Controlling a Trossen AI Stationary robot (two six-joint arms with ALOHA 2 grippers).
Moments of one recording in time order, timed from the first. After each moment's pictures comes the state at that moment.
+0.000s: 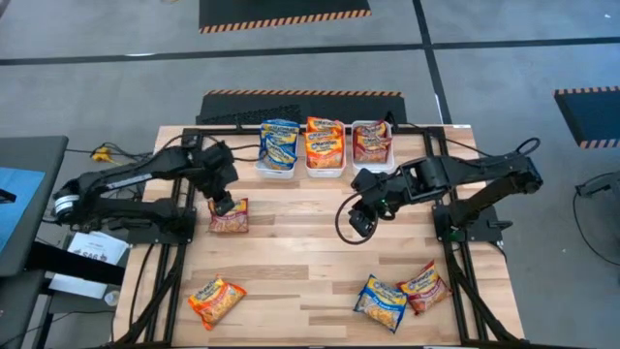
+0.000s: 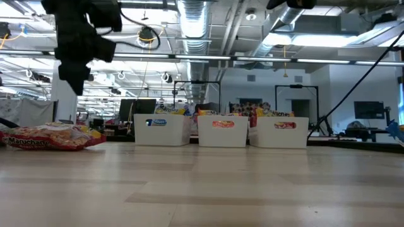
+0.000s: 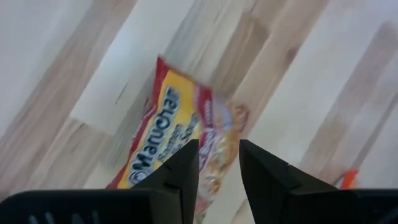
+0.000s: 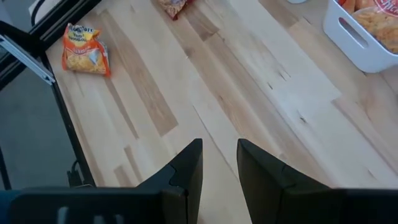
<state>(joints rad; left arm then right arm) 0.46 1.02 0.81 -1.02 0.21 -0.18 0.18 1.43 1.52 -1.02 0.14 0.78</state>
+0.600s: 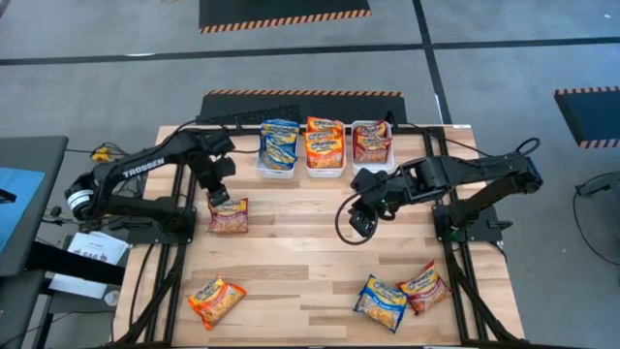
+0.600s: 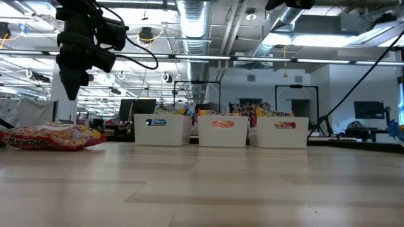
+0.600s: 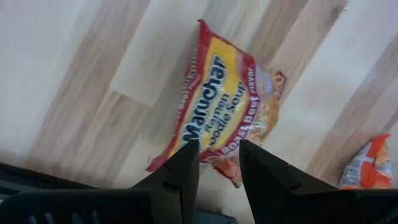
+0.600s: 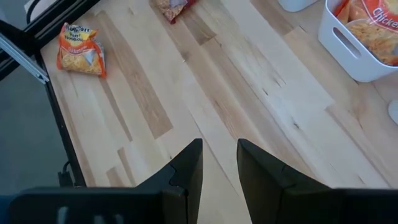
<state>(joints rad) 0.67 1.16 0.88 -1.18 0.22 0.11 0.18 1.43 1.52 -1.02 0.16 0.75</state>
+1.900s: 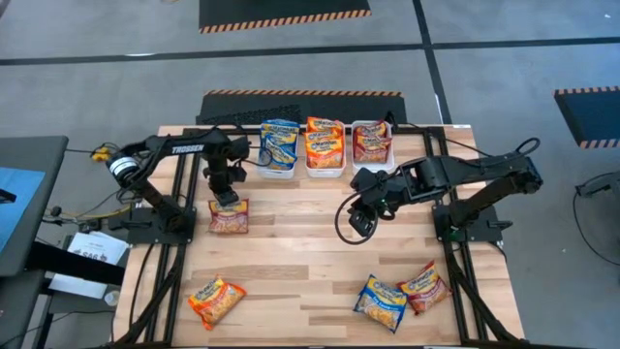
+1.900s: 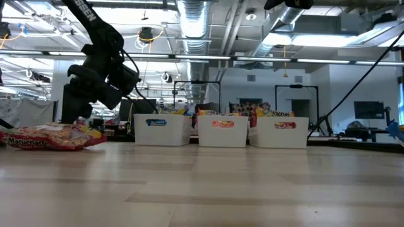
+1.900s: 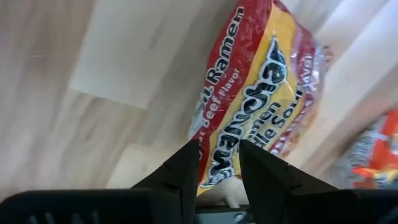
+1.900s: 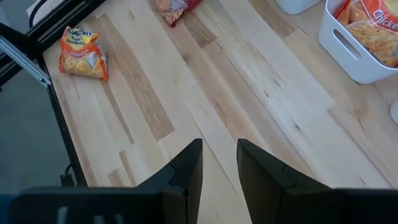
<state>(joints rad) 0.74 1.59 0.88 -1.22 0.27 0.27 0.17 1.43 1.52 -1.01 0.16 0.75</state>
